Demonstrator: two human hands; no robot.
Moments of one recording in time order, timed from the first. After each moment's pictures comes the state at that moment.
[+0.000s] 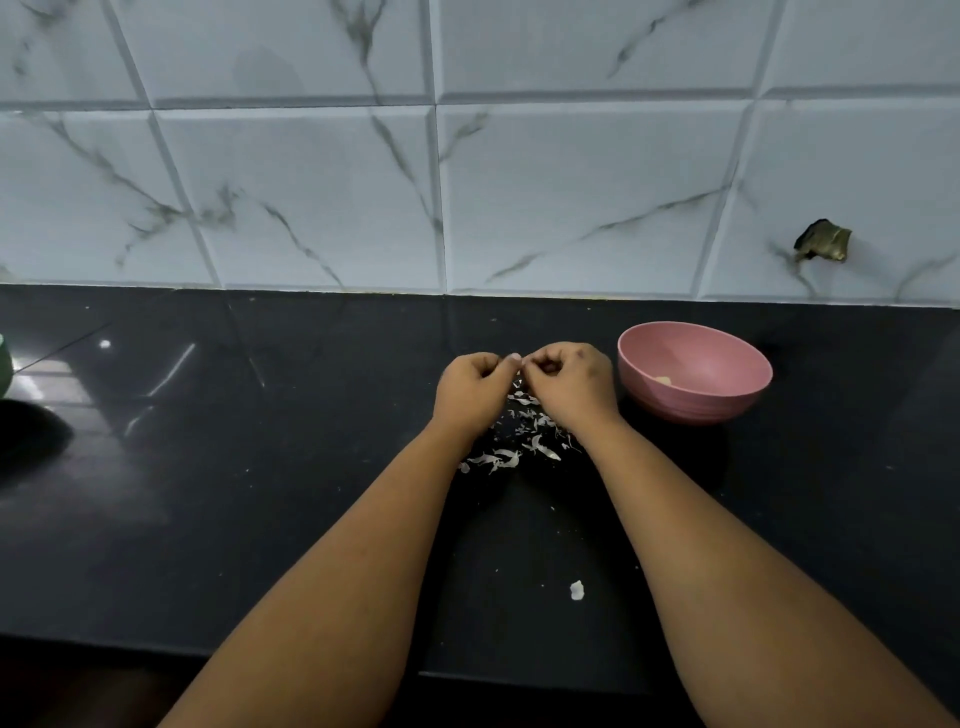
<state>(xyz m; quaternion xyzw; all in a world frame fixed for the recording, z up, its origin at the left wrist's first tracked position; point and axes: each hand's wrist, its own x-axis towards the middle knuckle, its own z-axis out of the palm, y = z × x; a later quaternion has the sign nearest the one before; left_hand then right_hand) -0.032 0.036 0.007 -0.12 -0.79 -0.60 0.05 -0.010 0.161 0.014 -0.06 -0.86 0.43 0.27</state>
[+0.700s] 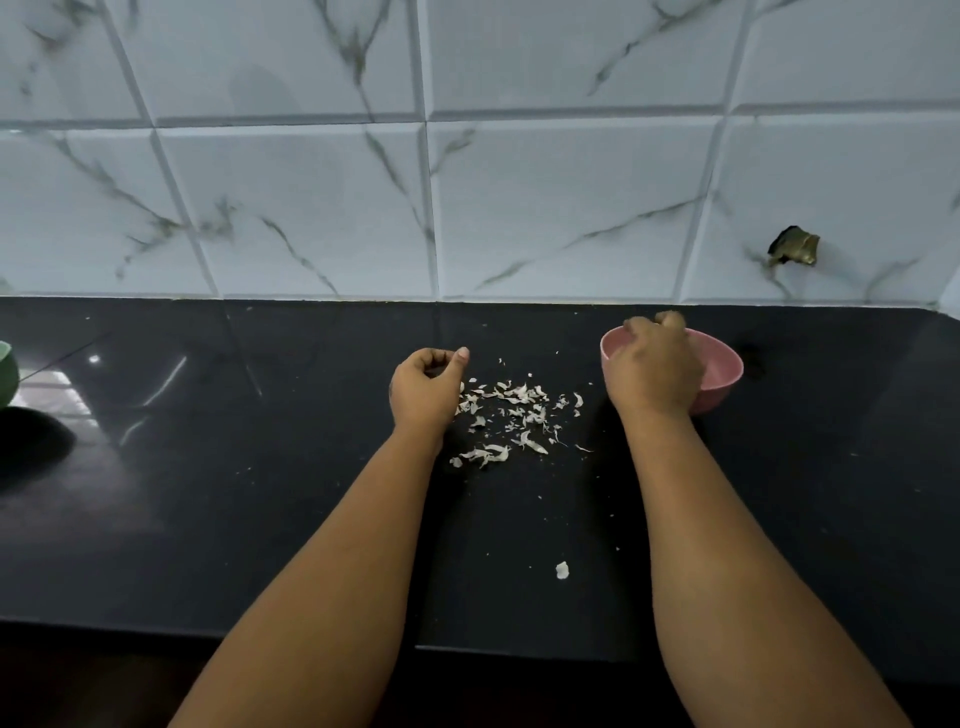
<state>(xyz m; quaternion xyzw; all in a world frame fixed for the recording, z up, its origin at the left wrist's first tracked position) -0.028 0.012 0.007 0.01 -0.74 -0.66 0.13 0.029 0.219 0.046 -0.23 -0.89 0.18 0.34</state>
